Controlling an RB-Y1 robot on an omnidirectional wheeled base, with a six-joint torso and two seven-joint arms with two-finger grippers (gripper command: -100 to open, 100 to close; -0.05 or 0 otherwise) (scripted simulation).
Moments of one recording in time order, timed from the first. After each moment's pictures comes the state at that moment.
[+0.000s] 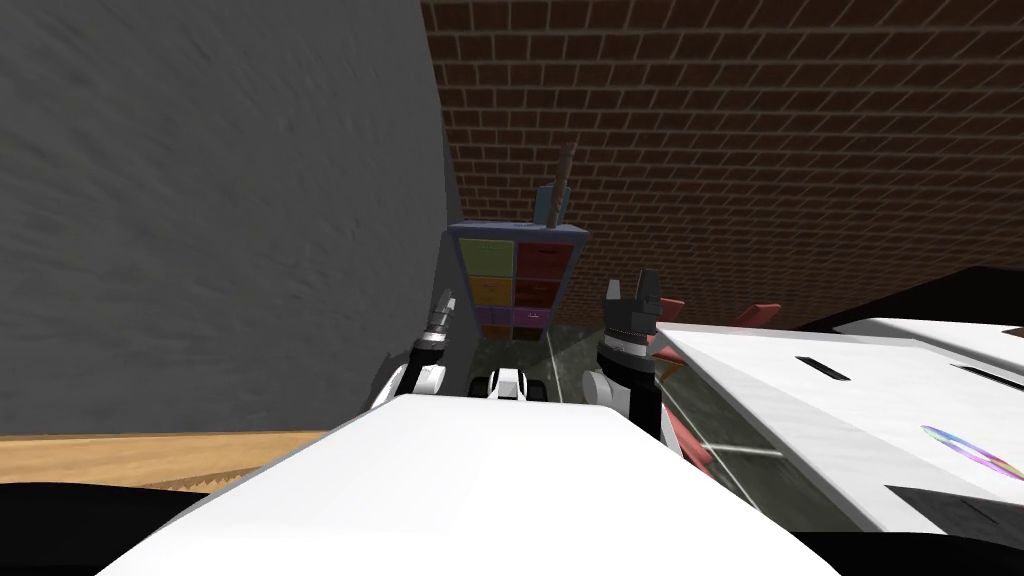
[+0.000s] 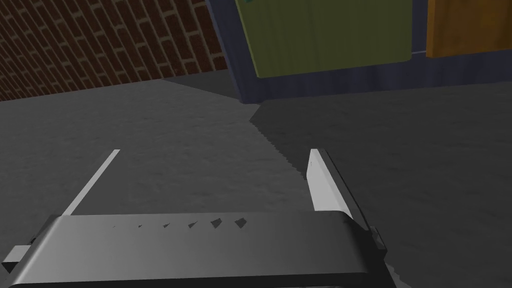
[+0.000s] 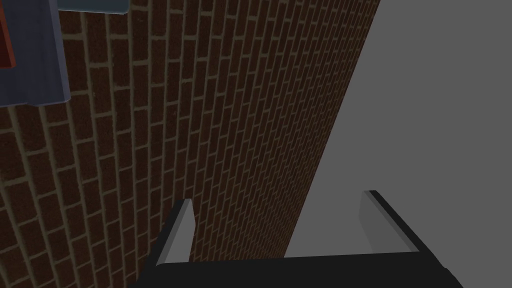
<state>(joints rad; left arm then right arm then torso) 0.41 0.13 -0.05 -1.97 -0.11 -0.47 -0.07 0.52 0.04 0.00 -2.39 0.05 -0.49 0.06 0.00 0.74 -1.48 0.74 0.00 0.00</state>
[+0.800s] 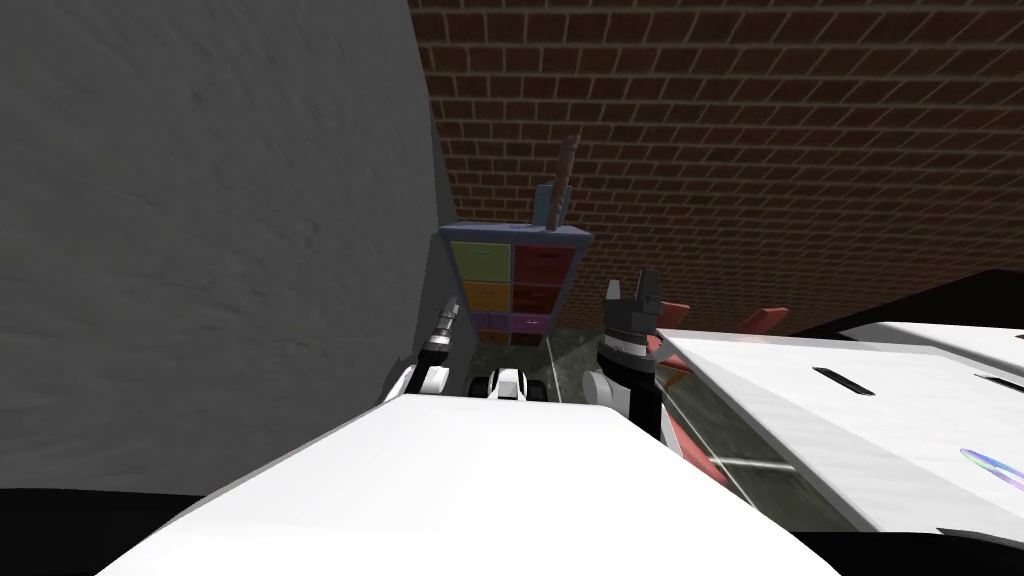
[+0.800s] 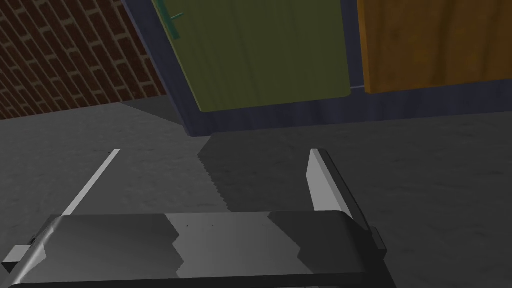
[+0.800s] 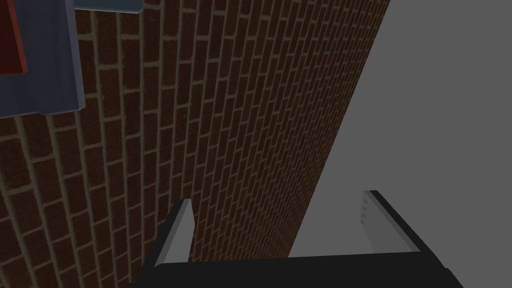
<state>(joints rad) 0.37 0.12 -0.04 -1.80 -0.12 -0.52 -0.08 0.52 0.04 0.00 -2.39 0.05 -0.49 0.06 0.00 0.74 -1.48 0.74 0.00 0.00</state>
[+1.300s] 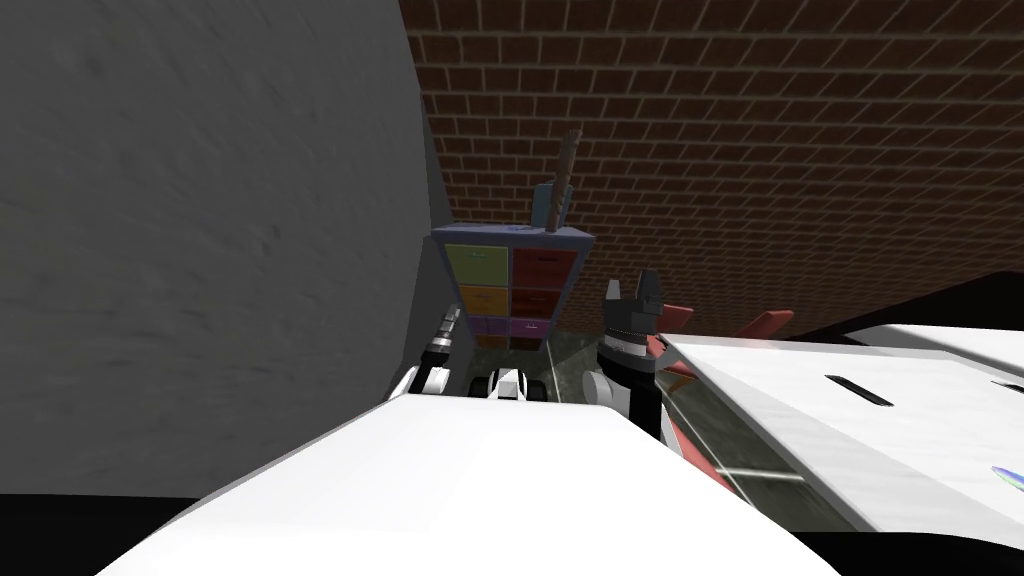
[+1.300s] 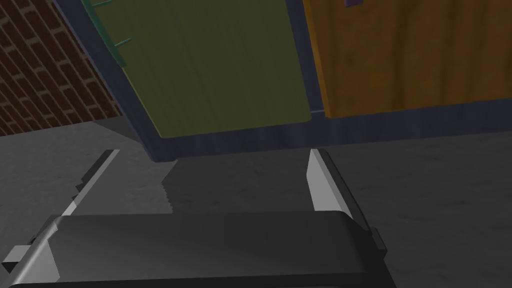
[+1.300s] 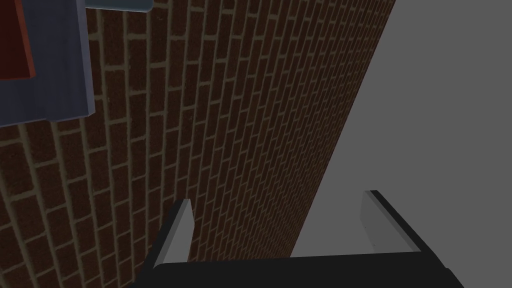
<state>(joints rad) 0.33 0.13 -0.03 -1.67 -0.12 -0.56 -0.09 0.52 0.04 0.00 -2.39 0.05 -0.49 0.06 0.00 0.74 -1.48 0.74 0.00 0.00</state>
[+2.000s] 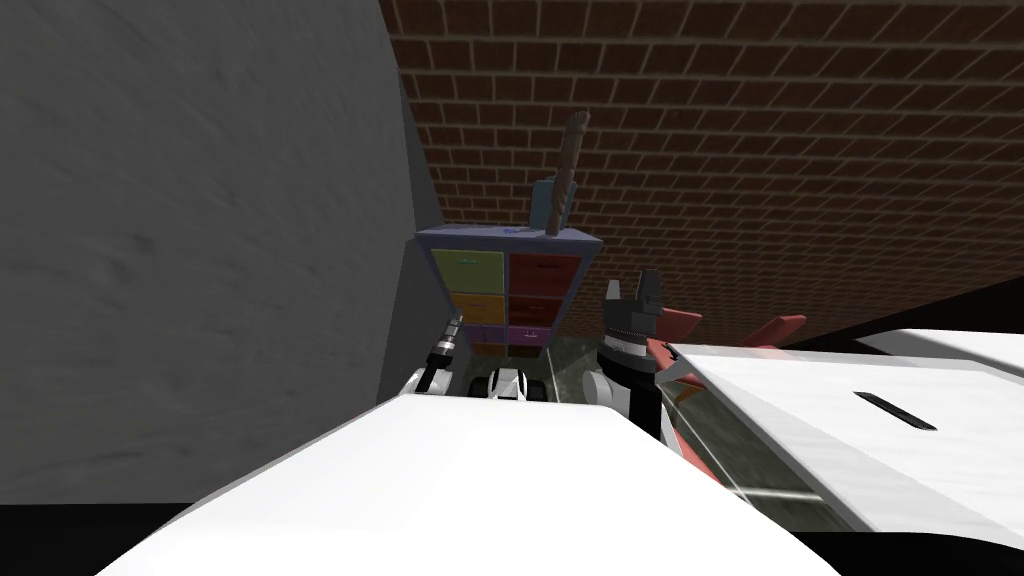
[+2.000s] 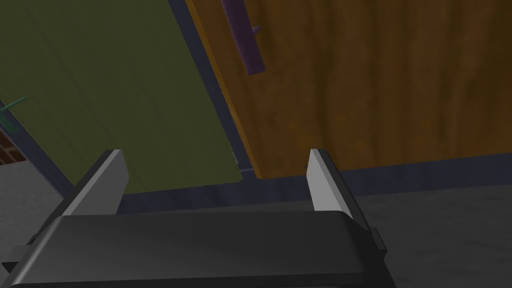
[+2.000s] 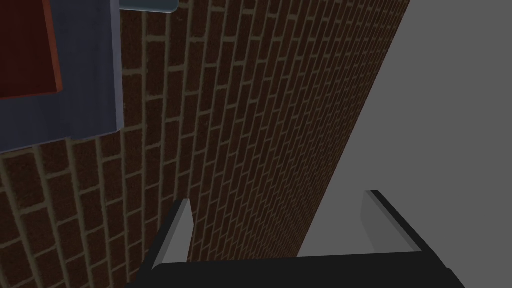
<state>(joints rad) 0.27 0.12 -0.02 -1.48 -0.13 -0.61 -0.10 0.52 0.04 0.00 -2.39 0.05 -0.49 0.06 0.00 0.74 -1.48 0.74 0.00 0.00</state>
